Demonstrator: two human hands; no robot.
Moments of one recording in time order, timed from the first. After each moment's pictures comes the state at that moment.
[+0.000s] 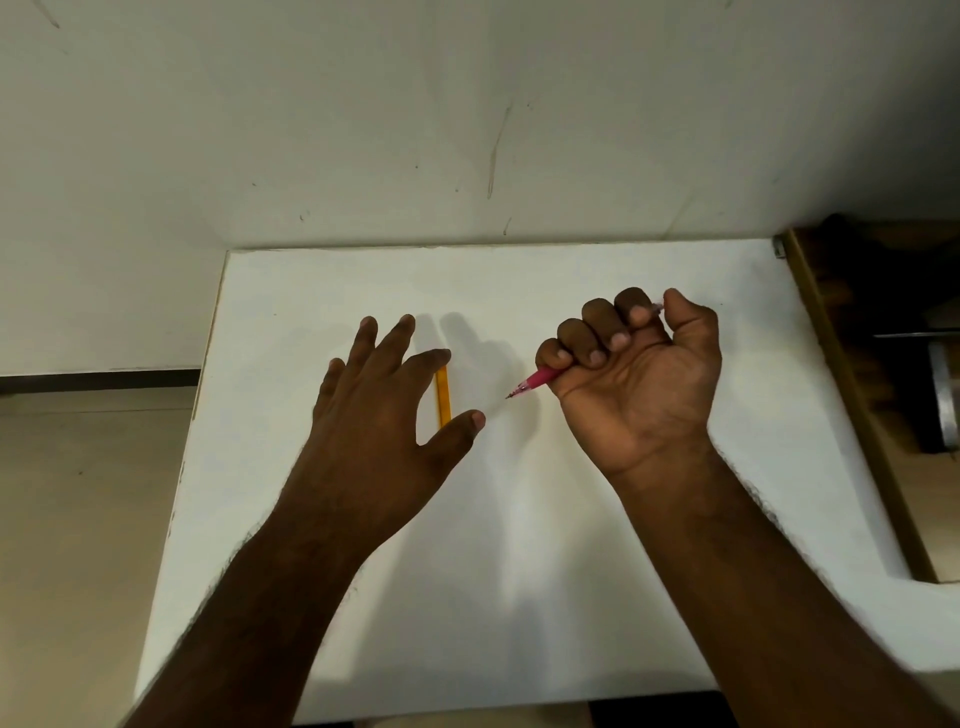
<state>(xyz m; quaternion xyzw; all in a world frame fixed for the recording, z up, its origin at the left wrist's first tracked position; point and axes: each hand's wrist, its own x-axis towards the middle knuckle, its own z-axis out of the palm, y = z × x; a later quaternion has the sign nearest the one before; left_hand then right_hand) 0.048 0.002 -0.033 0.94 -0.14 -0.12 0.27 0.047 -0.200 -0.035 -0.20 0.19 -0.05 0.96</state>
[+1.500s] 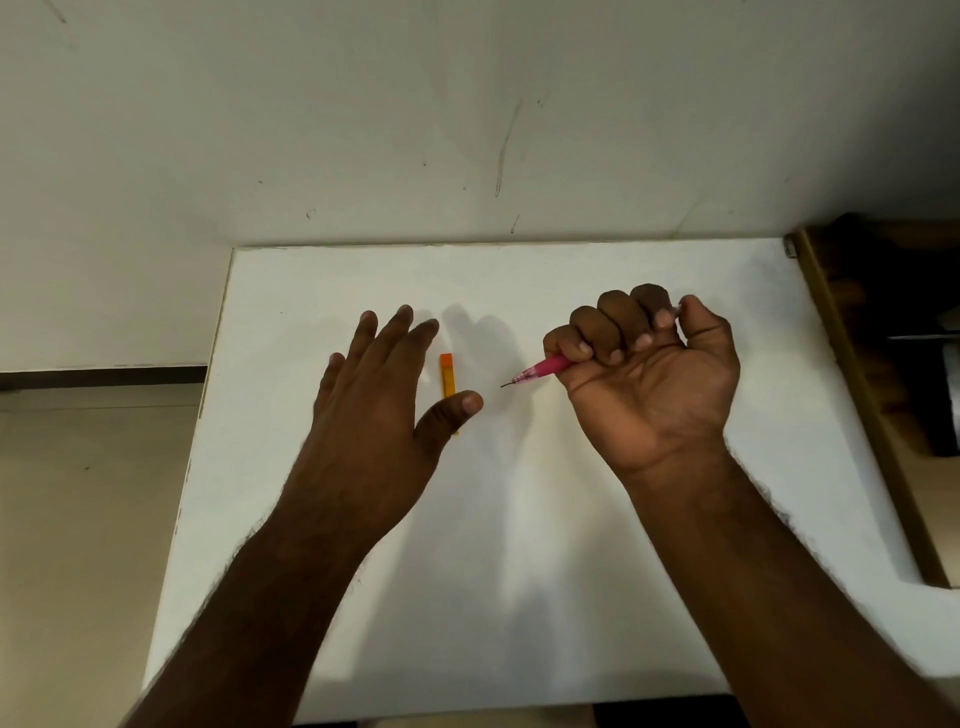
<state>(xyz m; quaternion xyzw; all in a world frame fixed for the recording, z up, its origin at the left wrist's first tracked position) 0.054 0.004 -0.032 0.94 -0.11 -0.13 0.30 0.046 -0.201 -0.034 -0.11 0.16 -0.05 0.98</state>
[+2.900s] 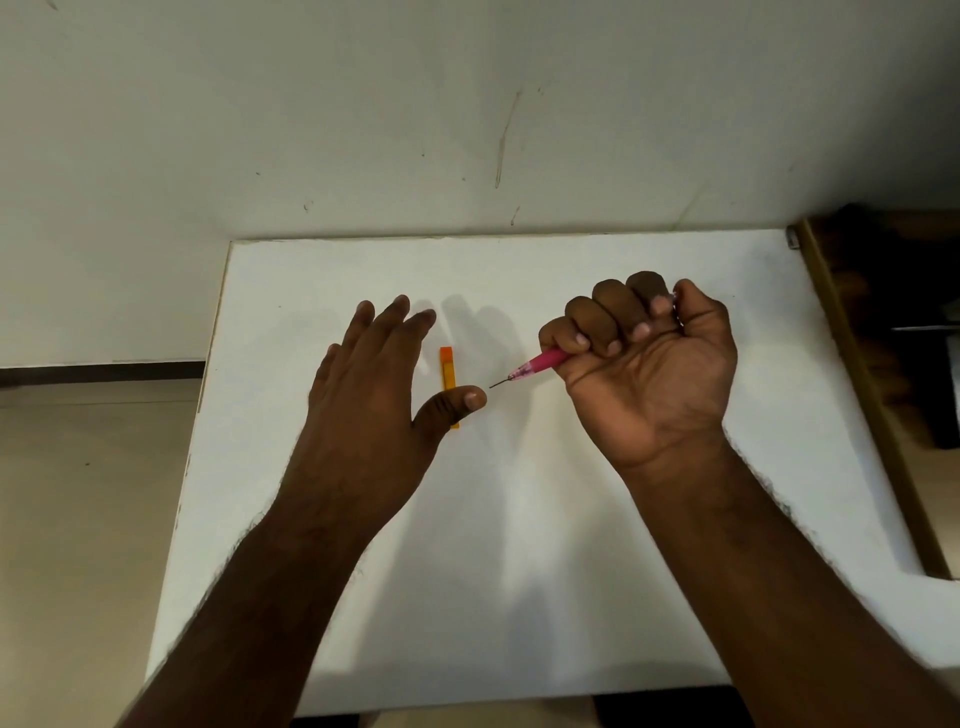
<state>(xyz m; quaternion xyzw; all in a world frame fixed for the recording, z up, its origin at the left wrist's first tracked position) 0.055 0.004 -0.033 0.94 -0.11 -0.11 0.30 0.047 -0.200 -0.032 -0.13 0.15 -0.04 0.98</state>
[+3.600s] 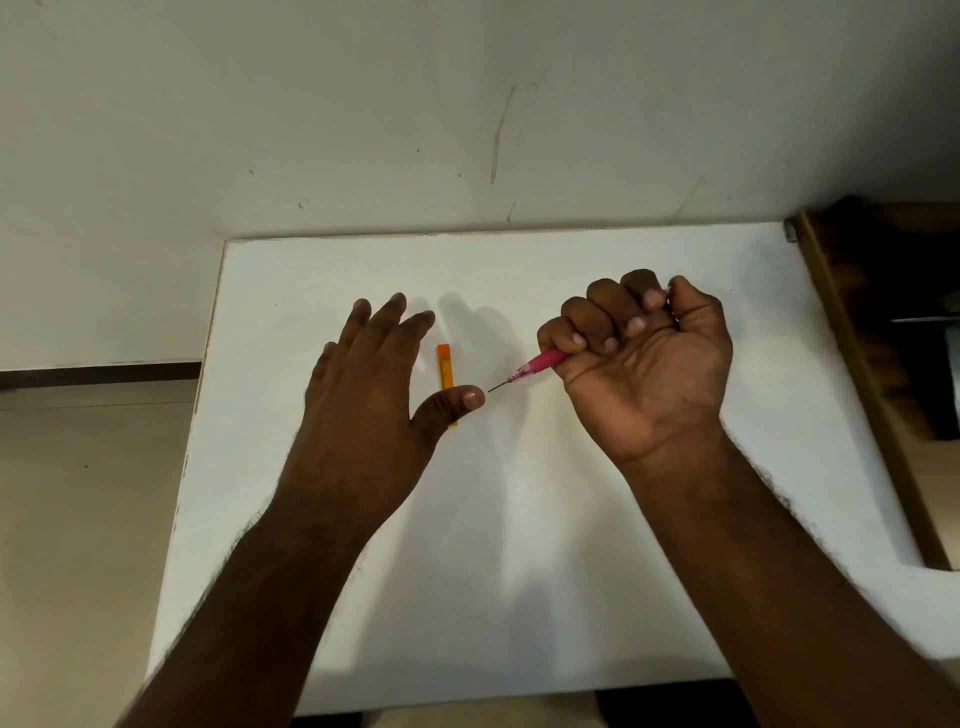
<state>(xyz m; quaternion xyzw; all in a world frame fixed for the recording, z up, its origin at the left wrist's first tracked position) 0.056 0.004 -0.034 0.95 -0.11 -0.11 0.28 0.049 -0.201 -0.035 -0.14 0.17 -0.04 0.98</state>
